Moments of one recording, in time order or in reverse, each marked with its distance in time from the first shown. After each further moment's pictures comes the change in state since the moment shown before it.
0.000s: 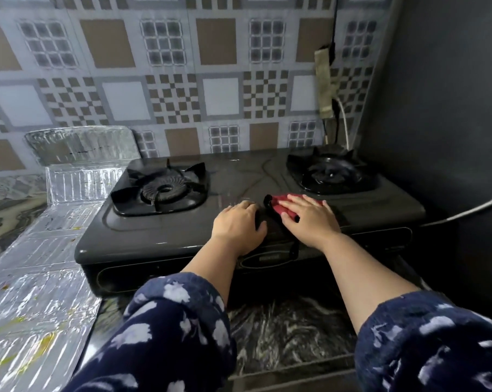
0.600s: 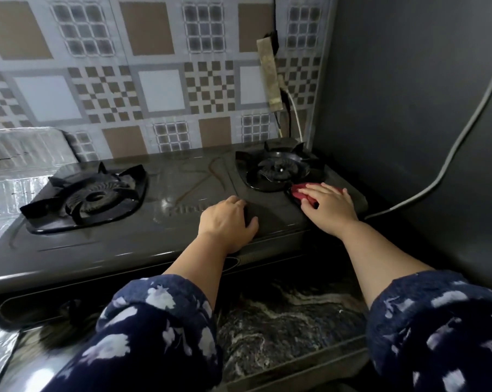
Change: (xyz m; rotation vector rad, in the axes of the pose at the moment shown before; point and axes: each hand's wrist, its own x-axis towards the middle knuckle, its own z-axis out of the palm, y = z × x) left_hand 0.047 0.086 0.027 0.049 0.006 0.061; right_hand -0.007 0.150 -0.042 0.017 0.119 0.180
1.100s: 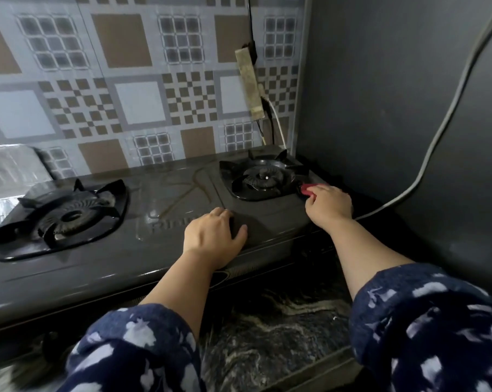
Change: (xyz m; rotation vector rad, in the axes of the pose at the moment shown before) left_hand 0.001 -0.004 0.010 -0.001 0.081 -0.001; right_hand 0.014 0.007 -0.014 -0.115 0.111 0.213
